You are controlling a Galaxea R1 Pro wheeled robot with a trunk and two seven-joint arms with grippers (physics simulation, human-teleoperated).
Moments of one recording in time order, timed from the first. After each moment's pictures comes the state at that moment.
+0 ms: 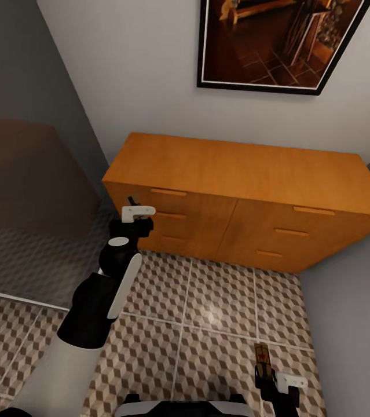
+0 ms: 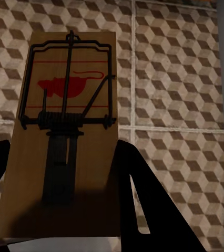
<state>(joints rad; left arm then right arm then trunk) -0.75 -0.11 -0.32 -1.54 0.15 0.78 0.56 -0.47 -0.02 -0.12 -0.02 0.05 -0.70 -0.13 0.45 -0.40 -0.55</state>
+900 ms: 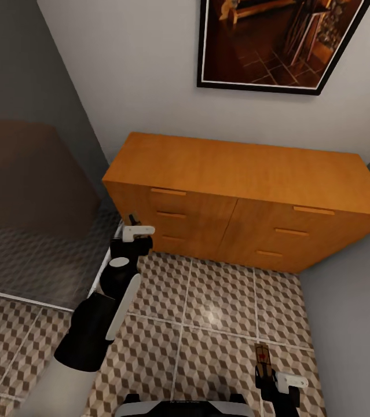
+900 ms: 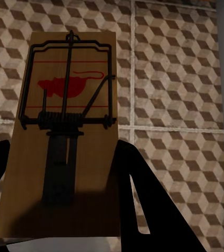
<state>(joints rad) -0.64 -0.10 -0.32 -1.52 0.15 0.72 0.56 -0.47 -0.03 -0.12 -0.02 0.05 -0.70 -0.13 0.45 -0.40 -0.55</state>
